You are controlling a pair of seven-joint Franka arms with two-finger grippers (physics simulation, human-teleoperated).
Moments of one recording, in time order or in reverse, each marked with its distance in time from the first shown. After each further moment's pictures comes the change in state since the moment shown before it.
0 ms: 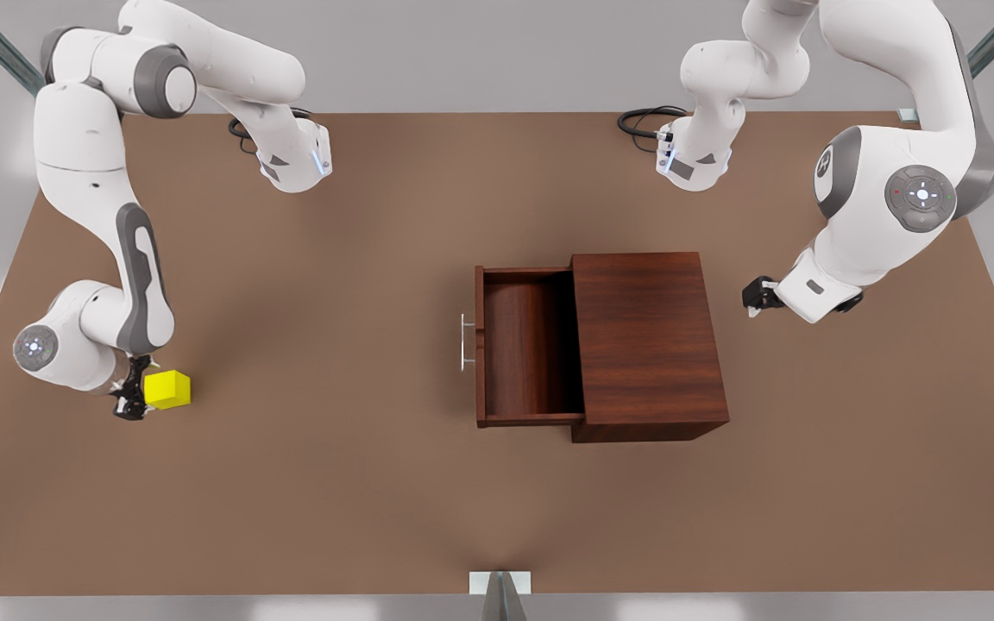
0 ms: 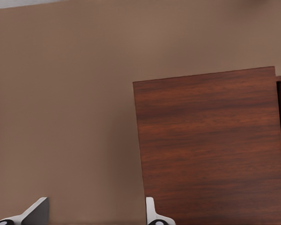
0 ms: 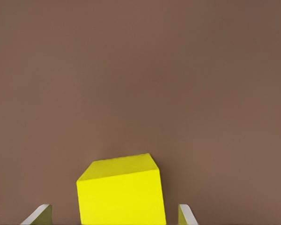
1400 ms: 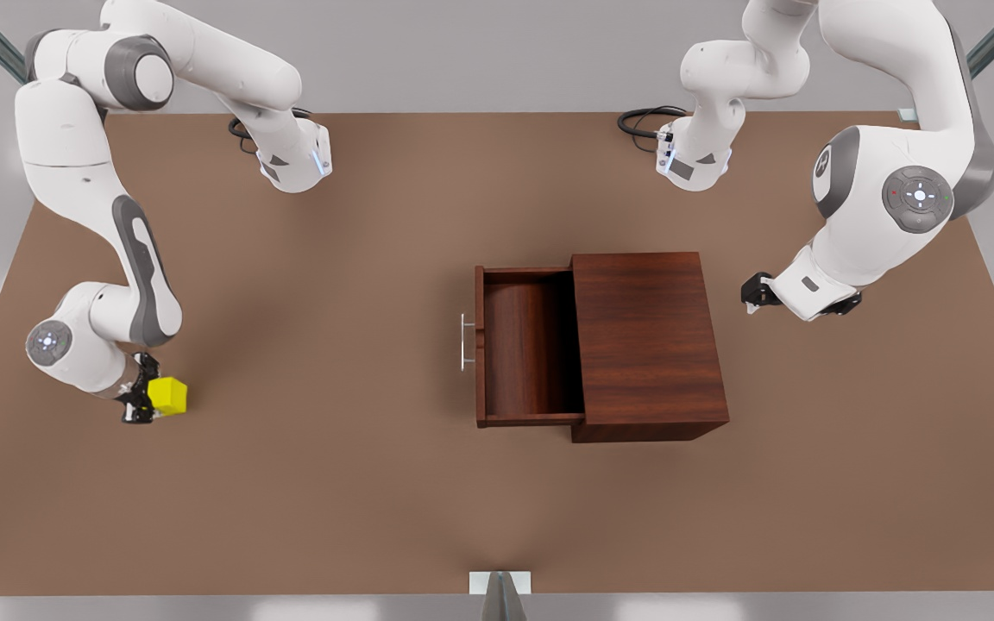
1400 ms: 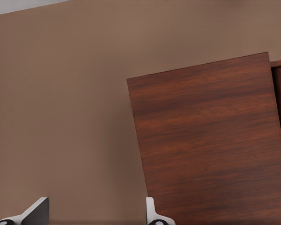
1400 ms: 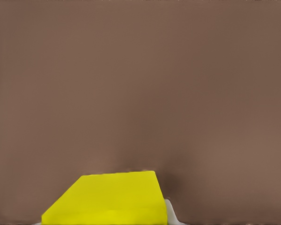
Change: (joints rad) left arm -0.002 0.000 -0.002 0.000 0.003 -0.009 0.069; right arm -0.233 -0.019 0.296 -0.020 -0.197 0.092 0.123
